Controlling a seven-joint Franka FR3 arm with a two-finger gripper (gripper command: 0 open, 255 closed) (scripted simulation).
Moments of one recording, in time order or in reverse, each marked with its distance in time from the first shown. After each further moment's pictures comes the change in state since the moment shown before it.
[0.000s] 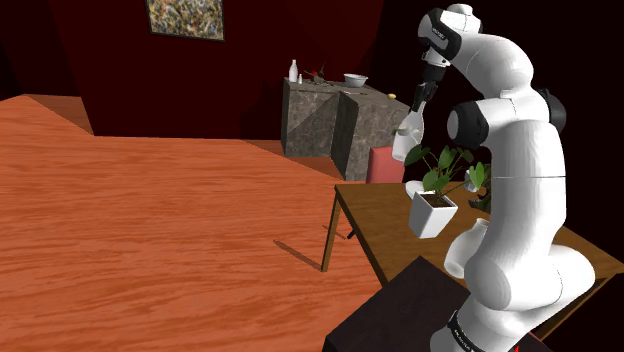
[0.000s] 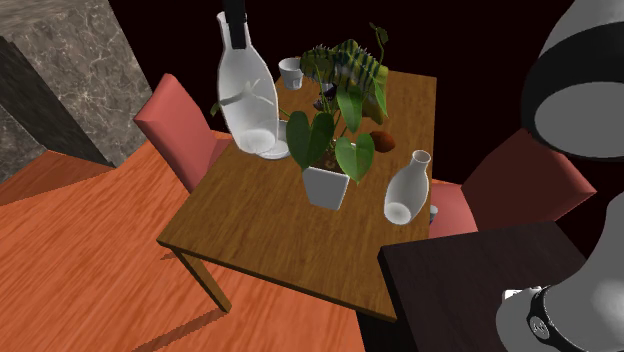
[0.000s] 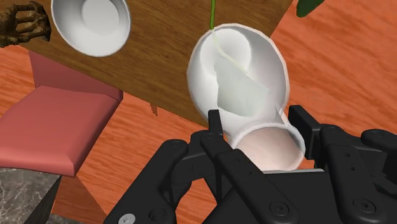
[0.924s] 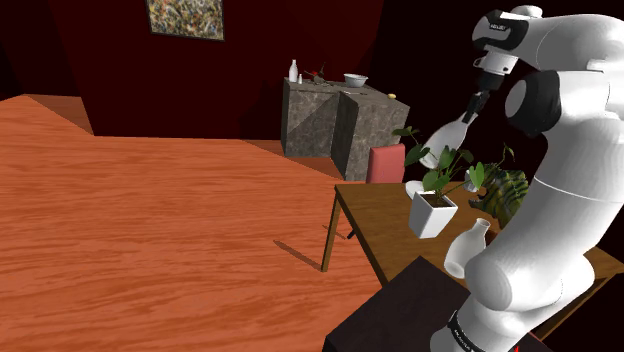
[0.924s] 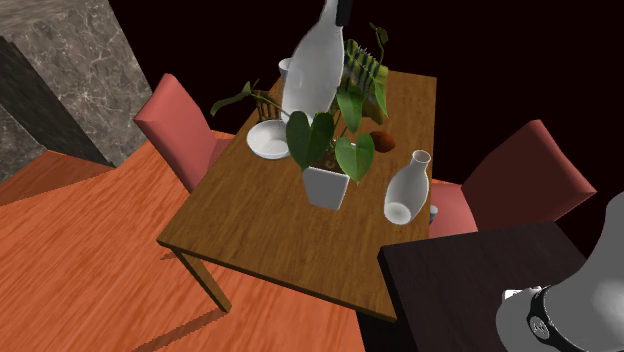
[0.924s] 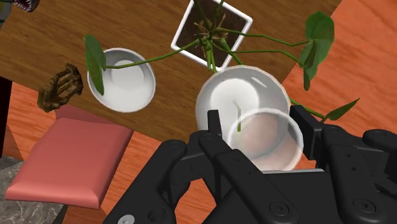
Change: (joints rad) arm 0.009 -0.405 -0.108 -0.569 -0.168 0.171 -0.226
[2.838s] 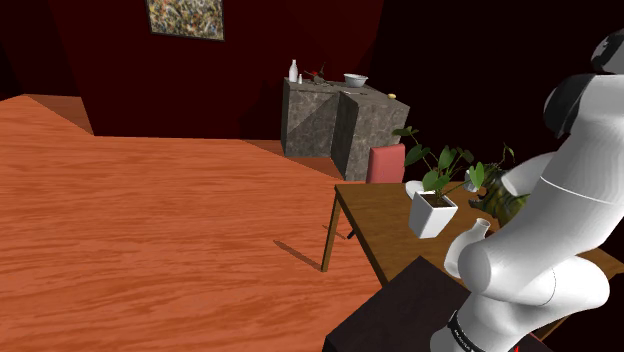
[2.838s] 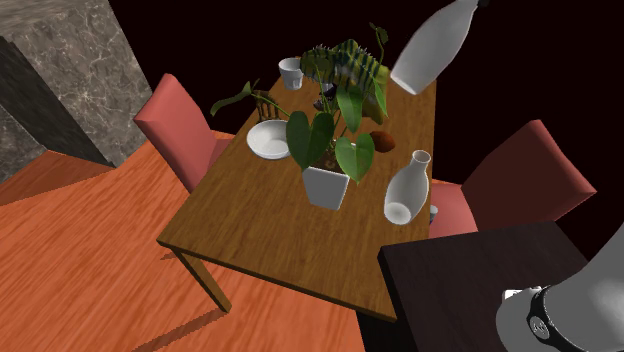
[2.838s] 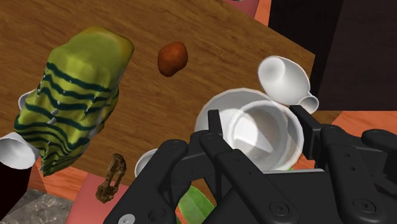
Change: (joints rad) arm -0.323 -0.025 -0.283 -0.088 0.001 0.002 -0.612
